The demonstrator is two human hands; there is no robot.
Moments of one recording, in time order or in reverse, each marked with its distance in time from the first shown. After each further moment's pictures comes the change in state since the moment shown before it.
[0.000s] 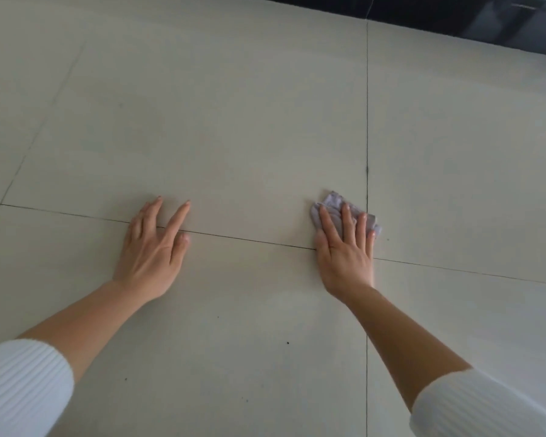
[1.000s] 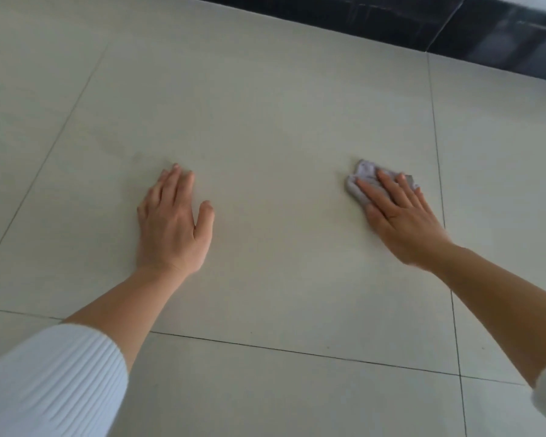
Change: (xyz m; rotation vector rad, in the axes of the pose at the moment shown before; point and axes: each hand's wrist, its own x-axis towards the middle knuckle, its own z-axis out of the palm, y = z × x) left_hand 0.173 -0.029 -0.016 -0.131 0.261 -0.128; right_hand 0.195 -0.028 -0.054 -0.184 -0.051 -0.241
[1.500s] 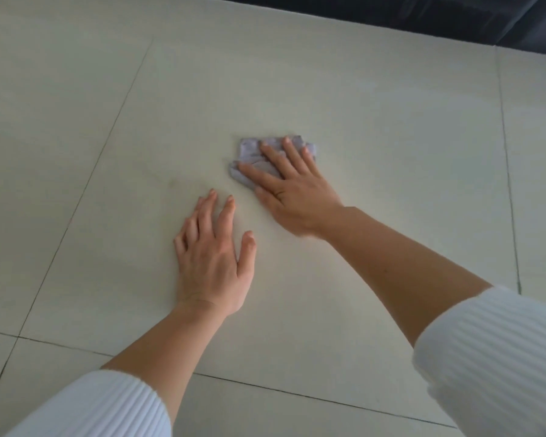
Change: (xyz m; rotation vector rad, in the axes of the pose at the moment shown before) left_hand 0.002 0.003 -0.001 0.085 -0.041 -0.048; right_hand 0.115 -0.181 -0.001 0.018 0.024 -0.398
